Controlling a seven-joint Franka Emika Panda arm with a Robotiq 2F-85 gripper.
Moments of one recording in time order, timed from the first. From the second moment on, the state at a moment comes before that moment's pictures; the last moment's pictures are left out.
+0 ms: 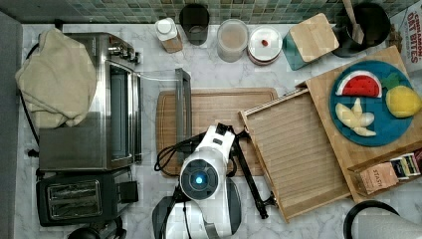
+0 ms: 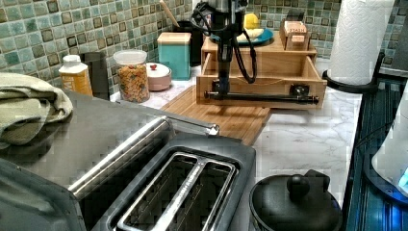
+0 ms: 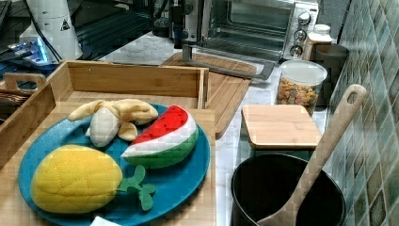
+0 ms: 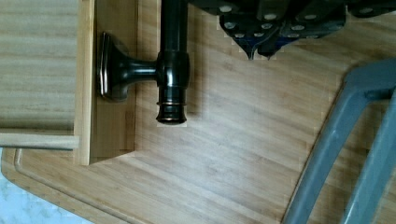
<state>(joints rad) 0.07 -0.18 0.04 -2.63 -0.16 0.96 -0.95</state>
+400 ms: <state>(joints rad) 0.07 -0.19 0.01 -2.72 -0.17 0.98 -0.95</state>
